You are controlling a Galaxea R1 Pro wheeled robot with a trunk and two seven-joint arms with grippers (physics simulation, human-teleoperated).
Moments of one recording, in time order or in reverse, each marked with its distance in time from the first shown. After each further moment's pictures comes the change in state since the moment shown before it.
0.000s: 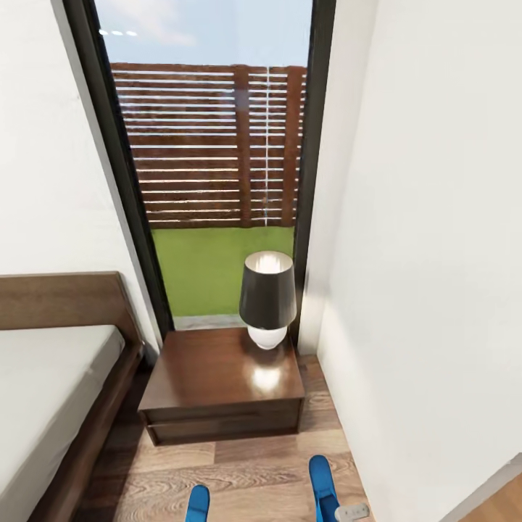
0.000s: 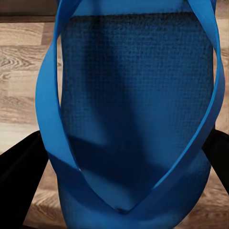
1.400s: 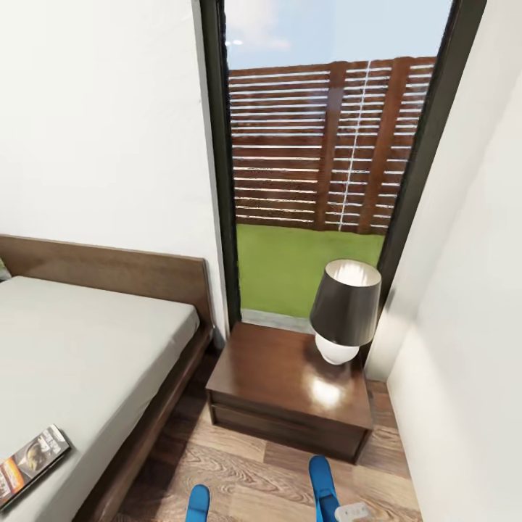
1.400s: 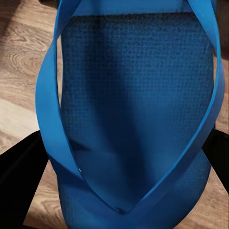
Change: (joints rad) left arm 0.000 0.000 0.000 0.000 0.000 0.000 -0.001; right arm 0.000 0.000 0.000 0.000 0.000 0.000 0.000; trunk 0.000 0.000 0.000
